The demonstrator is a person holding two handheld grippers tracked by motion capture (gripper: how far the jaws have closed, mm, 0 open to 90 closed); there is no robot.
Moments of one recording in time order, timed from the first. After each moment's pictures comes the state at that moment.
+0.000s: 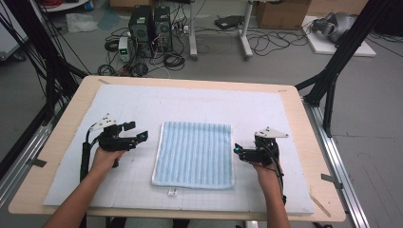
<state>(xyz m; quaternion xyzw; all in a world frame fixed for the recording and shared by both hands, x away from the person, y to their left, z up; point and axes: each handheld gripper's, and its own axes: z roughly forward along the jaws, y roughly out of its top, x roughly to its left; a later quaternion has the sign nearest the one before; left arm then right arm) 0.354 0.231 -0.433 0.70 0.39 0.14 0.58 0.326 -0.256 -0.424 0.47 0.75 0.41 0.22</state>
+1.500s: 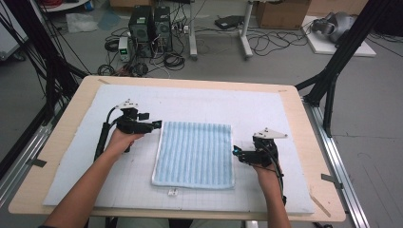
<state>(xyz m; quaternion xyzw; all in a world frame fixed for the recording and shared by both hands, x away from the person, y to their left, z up) 0.422 0.189 -0.427 0.75 0.42 0.11 0.50 0.324 -0.255 -0.426 0.46 0.76 0.41 0.20</state>
